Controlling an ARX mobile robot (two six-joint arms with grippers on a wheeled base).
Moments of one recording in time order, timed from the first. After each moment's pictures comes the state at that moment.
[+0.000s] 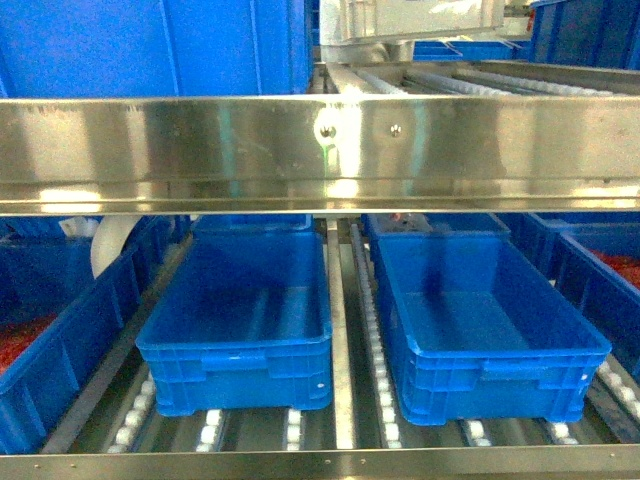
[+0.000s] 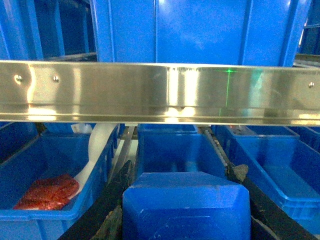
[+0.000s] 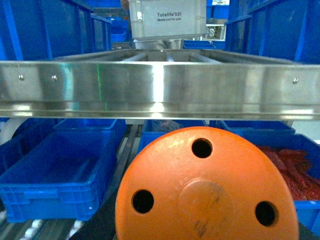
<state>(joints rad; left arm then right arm) 0.00 0.01 0.01 0.00 0.00 0.00 0.00 0.00 0.01 -0.01 0.00 0.01</state>
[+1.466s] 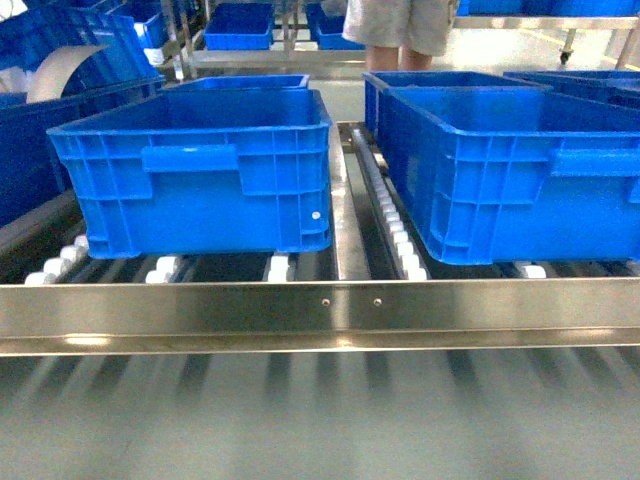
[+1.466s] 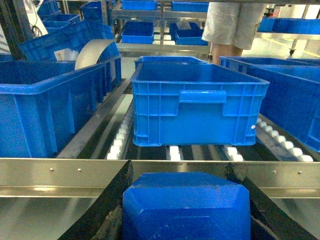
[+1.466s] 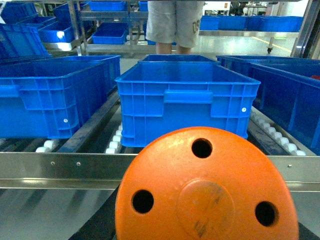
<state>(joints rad) 0.00 0.01 0.01 -0.01 0.00 0.00 0.00 0.00 0.01 -0.01 0.00 0.01</state>
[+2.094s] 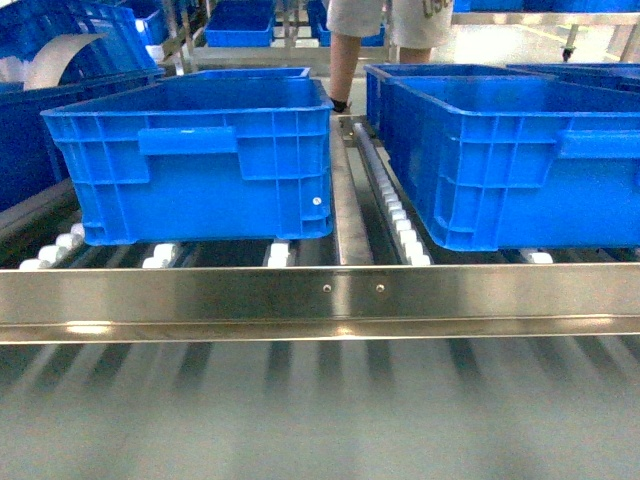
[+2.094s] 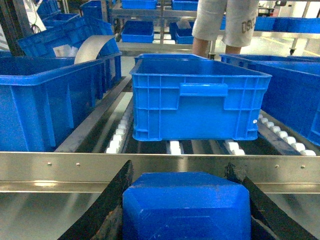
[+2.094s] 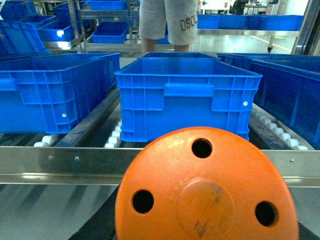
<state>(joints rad) 0.00 0.01 0.01 -0.01 0.00 0.00 0.00 0.00 0.01 -0.01 0.00 0.01</state>
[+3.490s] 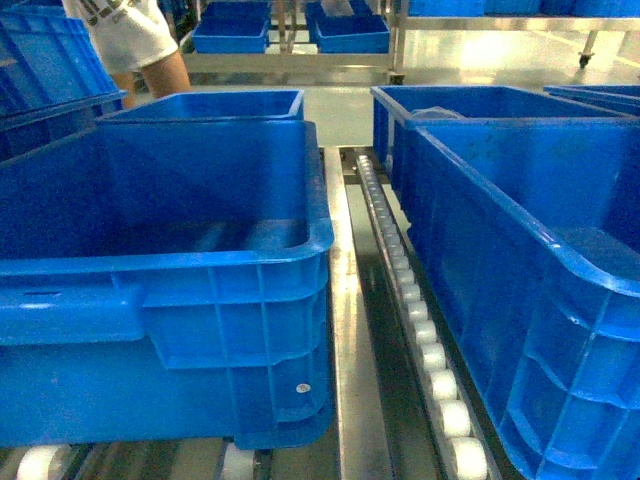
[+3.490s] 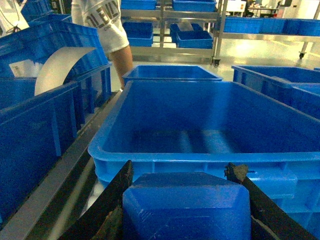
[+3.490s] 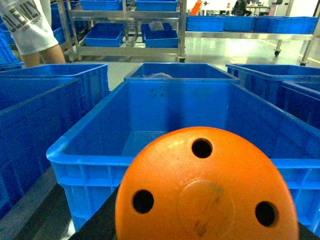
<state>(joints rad) 0.00 0.01 0.01 -0.01 0.00 0.00 0.00 0.00 0.01 -0.01 0.00 0.01</state>
